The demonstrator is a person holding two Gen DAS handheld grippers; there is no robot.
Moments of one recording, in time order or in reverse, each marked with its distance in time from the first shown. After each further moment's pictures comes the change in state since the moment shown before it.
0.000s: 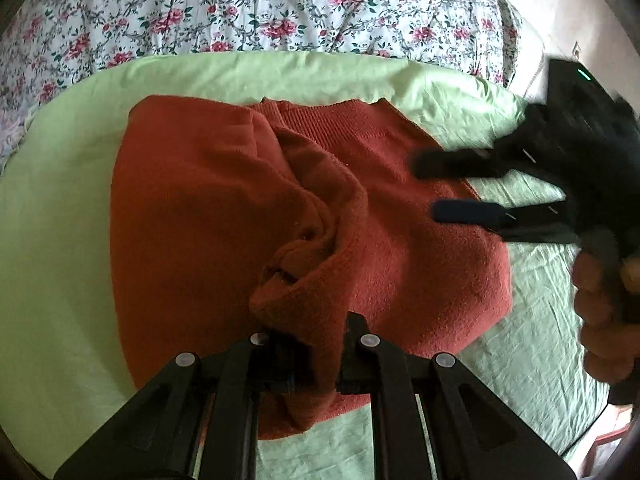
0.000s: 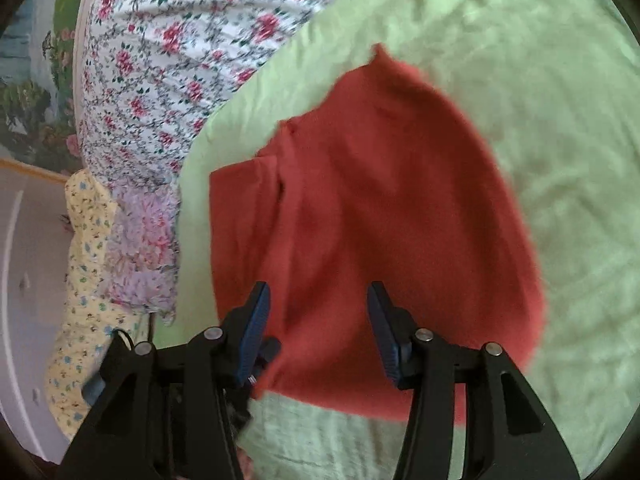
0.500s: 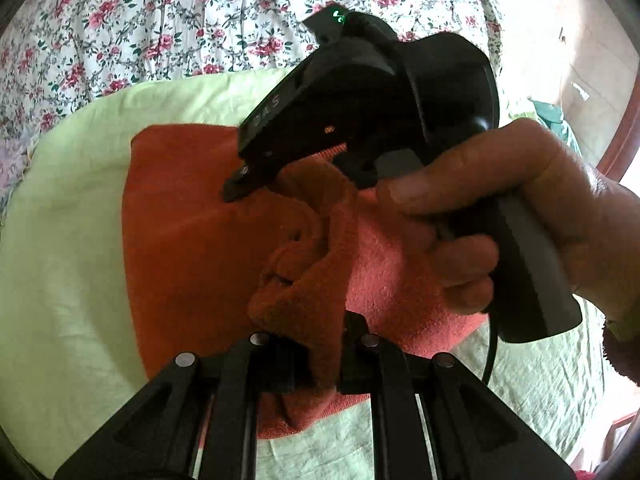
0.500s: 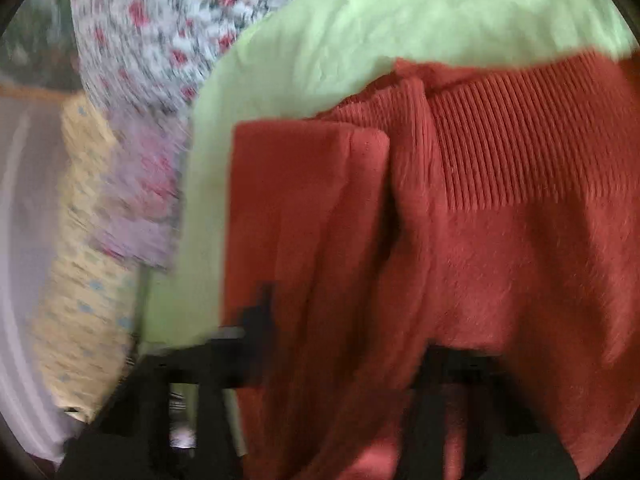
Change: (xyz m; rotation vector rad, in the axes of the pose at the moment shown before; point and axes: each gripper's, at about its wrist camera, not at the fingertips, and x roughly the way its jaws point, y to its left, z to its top) left arm -0.018 -0.009 0.004 0.066 -0.030 0.017; right arm 0.126 0.064 0.054 -0.224 0.256 -0.009
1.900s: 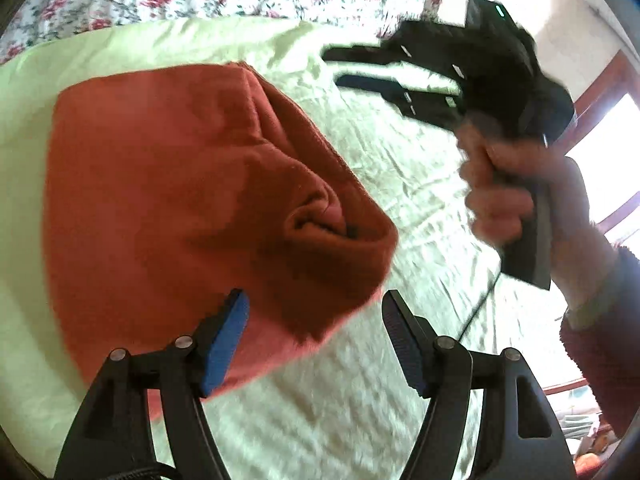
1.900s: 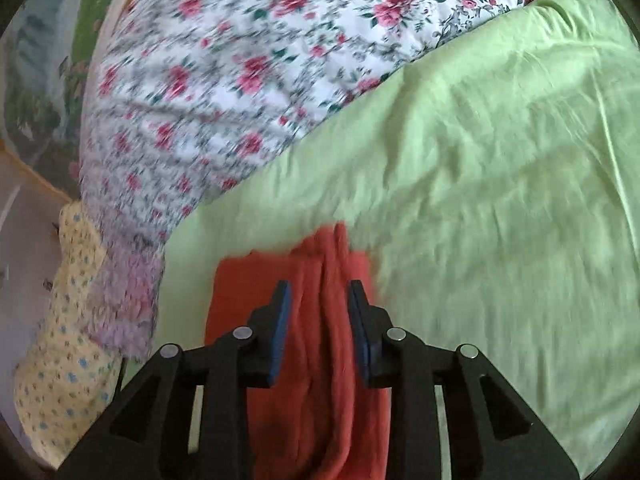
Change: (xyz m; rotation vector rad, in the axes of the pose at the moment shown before) left arm 0.017 -0.048 0.011 -0.024 0.171 -0.347; right arm -0.187 -0.089 -0.041 0.102 -0.463 -0.099
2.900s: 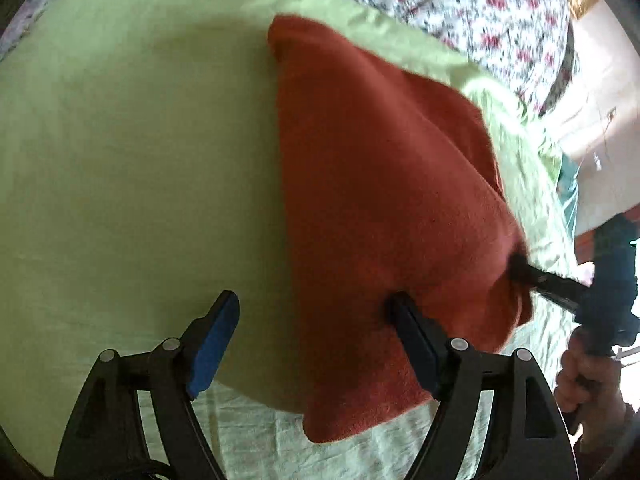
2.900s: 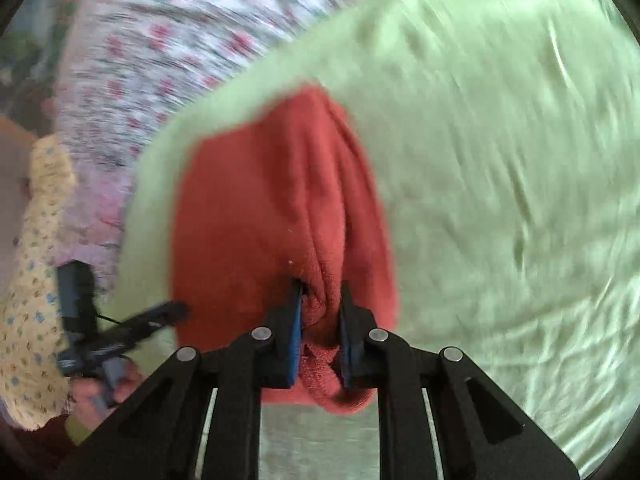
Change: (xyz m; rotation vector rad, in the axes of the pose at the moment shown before) left arm -0.004 0.122 -0.007 -0.327 0.011 0.195; right arm -0.009 -0.014 -0.095 -0.012 0.204 -0.169
